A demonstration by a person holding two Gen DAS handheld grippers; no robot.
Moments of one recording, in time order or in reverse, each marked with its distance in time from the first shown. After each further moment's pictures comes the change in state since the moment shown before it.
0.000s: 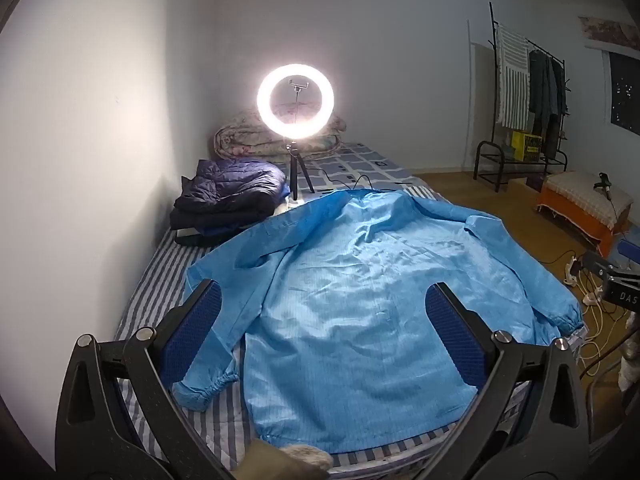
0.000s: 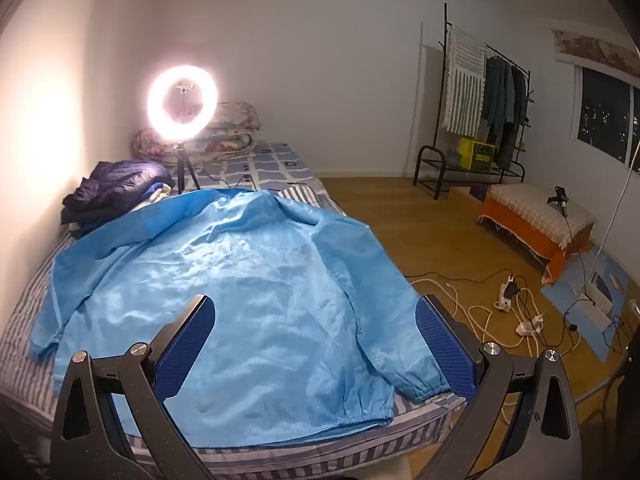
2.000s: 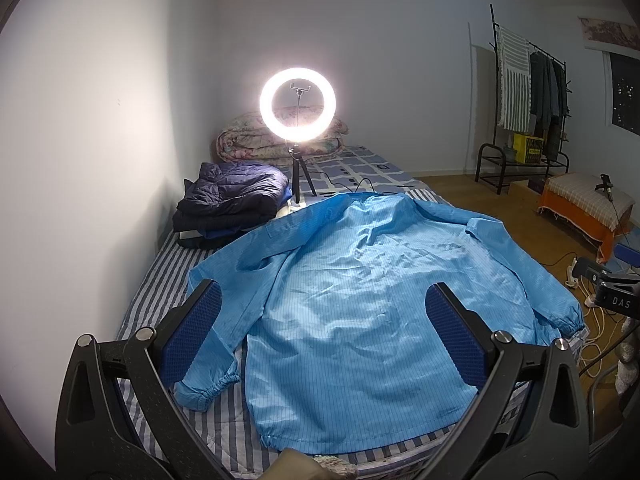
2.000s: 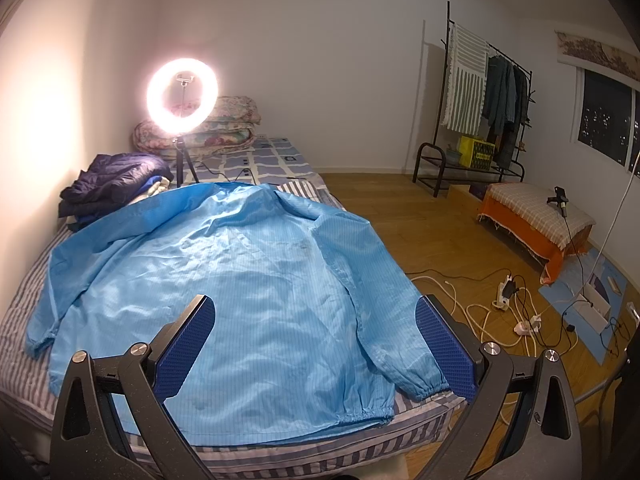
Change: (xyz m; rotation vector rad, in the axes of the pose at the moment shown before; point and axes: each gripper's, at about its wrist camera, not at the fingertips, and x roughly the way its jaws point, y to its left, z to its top) left arm -0.002 0.000 -0.002 0.014 -0.013 0.012; right arm 0.004 0.006 -0.002 -0.016 0.009 -0.014
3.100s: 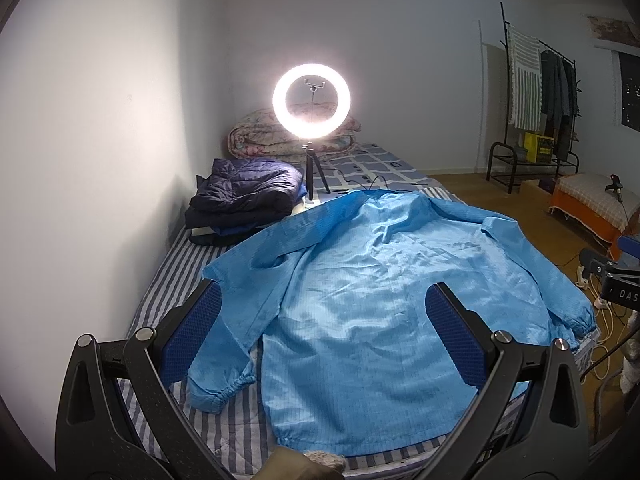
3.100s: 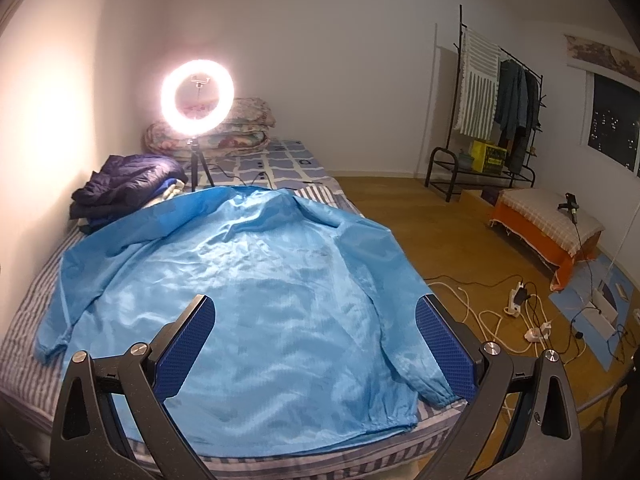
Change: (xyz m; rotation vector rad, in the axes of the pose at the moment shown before) left arm 0.011 0.020 0.003 -0.010 0.010 0.040; right arm 0.002 0.031 0.010 -0.015 -0.005 0.039
